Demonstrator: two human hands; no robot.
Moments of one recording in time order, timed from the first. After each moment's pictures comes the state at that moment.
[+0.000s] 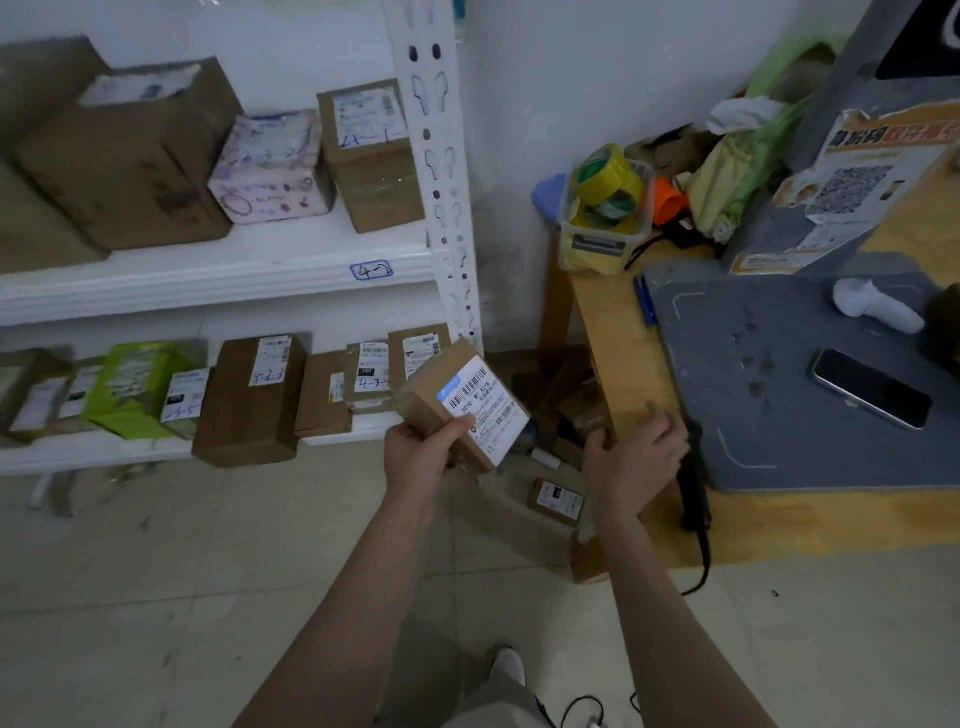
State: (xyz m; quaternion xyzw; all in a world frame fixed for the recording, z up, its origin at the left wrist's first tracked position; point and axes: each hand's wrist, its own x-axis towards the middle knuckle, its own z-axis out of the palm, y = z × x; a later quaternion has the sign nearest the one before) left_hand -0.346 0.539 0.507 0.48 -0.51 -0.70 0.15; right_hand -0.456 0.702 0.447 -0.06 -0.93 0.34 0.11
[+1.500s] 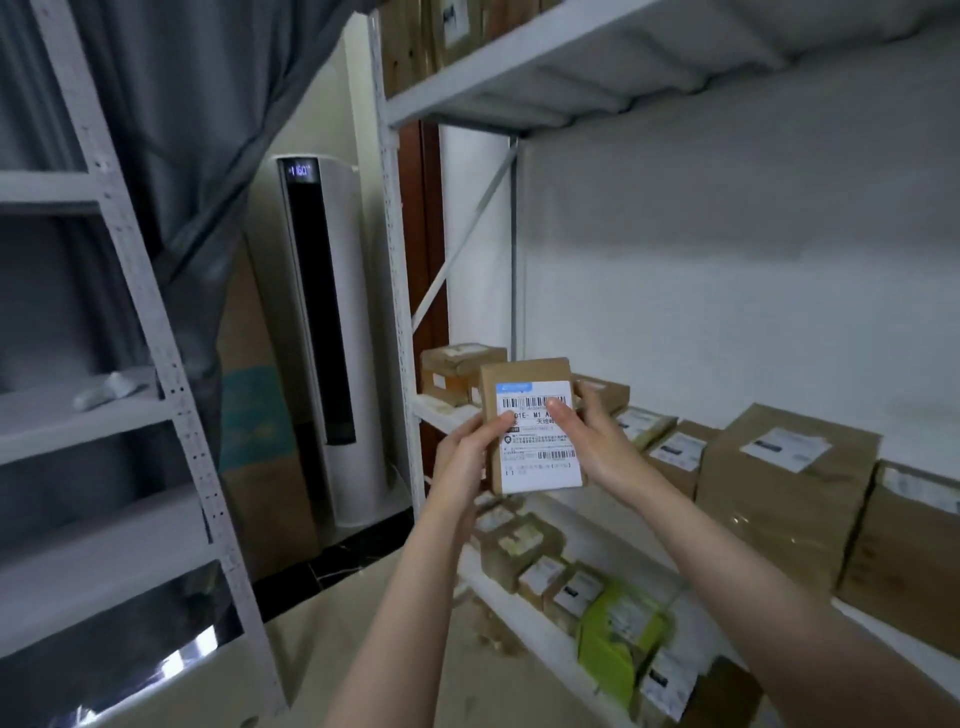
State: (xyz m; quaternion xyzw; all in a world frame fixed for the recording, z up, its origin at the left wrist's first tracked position) left_hand 0.120 0.142 0.799 0.41 -0.49 -0.54 0.55; right_hand -0.046 0.129 0.809 0.64 -0.49 0.50 -0.32
